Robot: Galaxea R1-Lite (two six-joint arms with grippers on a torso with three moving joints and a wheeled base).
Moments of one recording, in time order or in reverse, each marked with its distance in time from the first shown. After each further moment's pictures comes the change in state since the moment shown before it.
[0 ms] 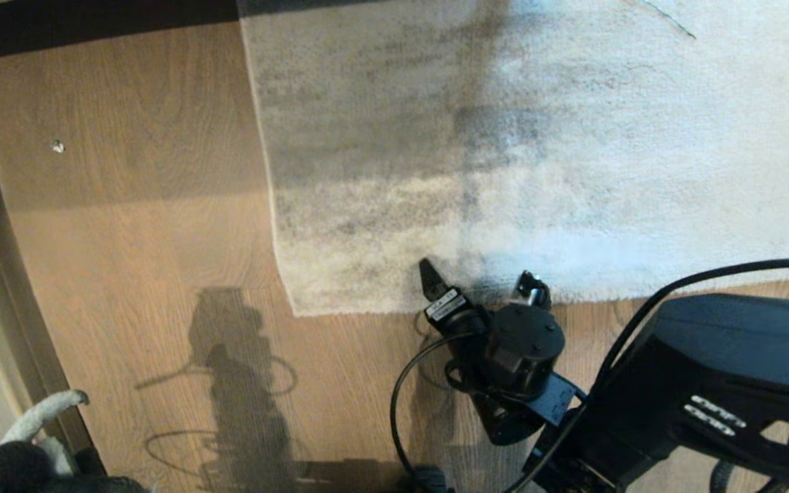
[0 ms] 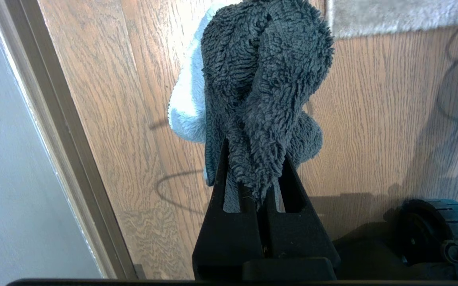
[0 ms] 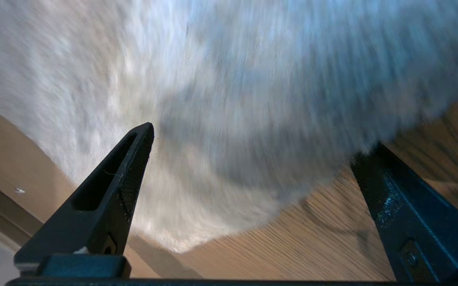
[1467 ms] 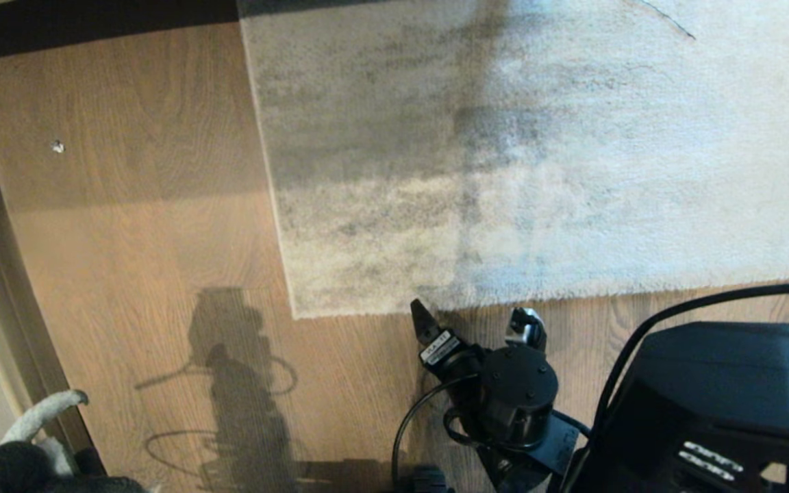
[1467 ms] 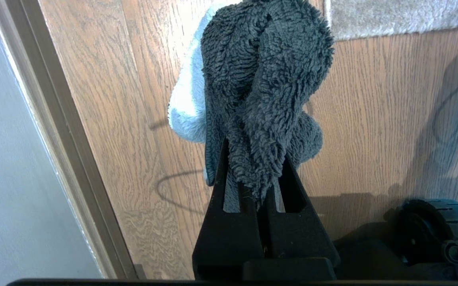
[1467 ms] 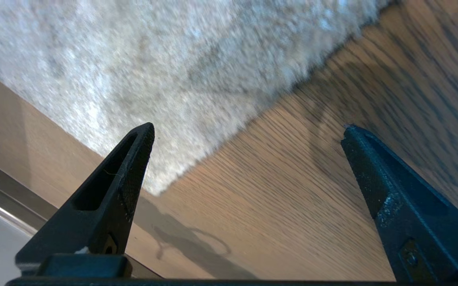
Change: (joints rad) left arm 0.000 0.000 0.000 0.000 0.000 0.000; right arm 0.066 0.024 0.125 -0.002 -0.008 0.047
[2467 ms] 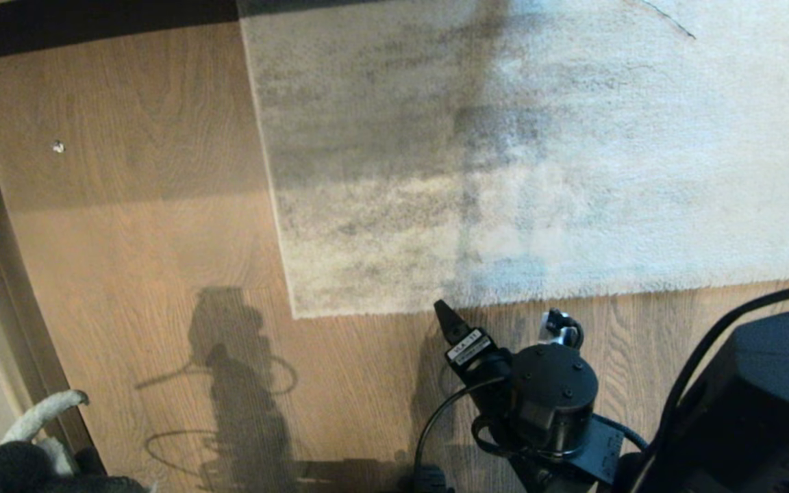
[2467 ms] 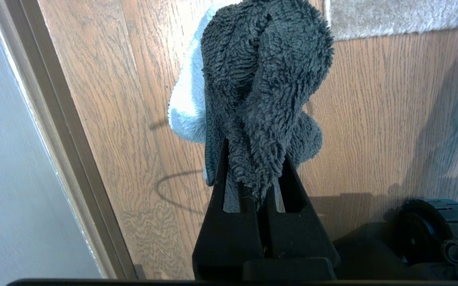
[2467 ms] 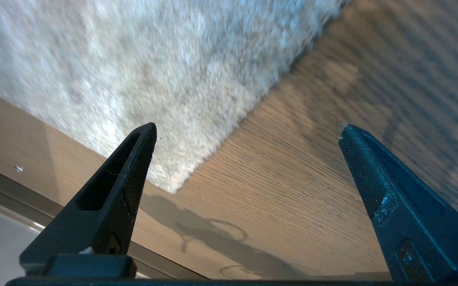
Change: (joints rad) left arm 0.000 0.000 0.000 0.000 0.000 0.000; right arm 0.006 -0.130 0.111 0.098 -0.004 0.160
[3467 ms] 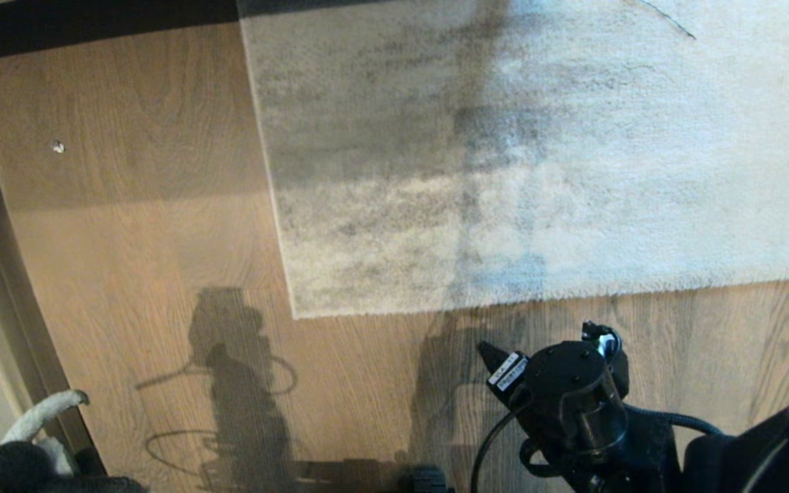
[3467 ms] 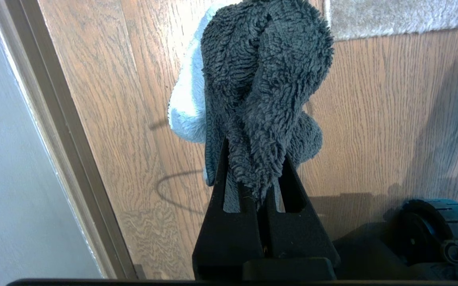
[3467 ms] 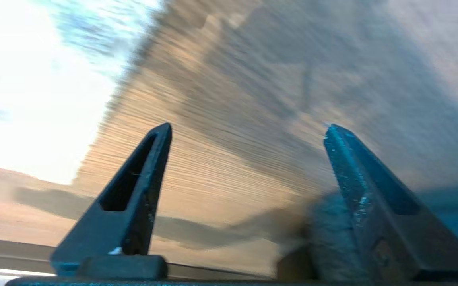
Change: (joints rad) left arm 0.000 0.000 0.000 0.000 0.000 0.000; right arm -0.030 -0.219 0.042 0.583 0.000 0.152
